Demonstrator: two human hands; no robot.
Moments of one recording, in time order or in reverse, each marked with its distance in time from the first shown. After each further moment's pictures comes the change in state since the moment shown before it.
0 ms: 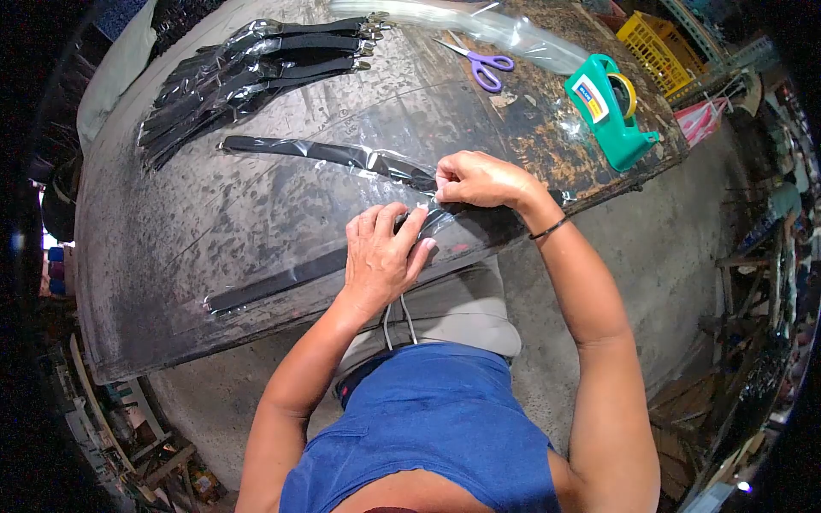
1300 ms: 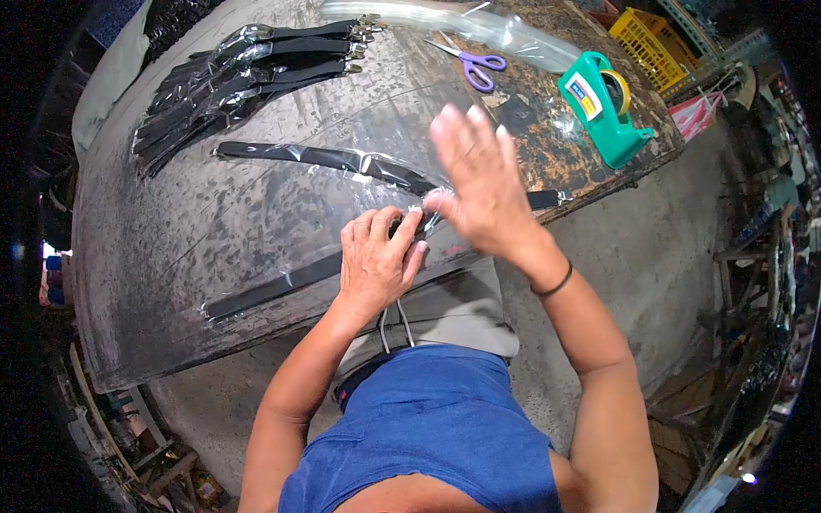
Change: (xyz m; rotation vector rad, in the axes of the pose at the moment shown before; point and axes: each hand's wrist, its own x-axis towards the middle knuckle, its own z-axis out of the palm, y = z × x) left_hand 0.000 0.001 0.000 0.011 -0.042 -0.017; right_hand -0.040 -0.023 0.041 -0.598 0.782 -0.260
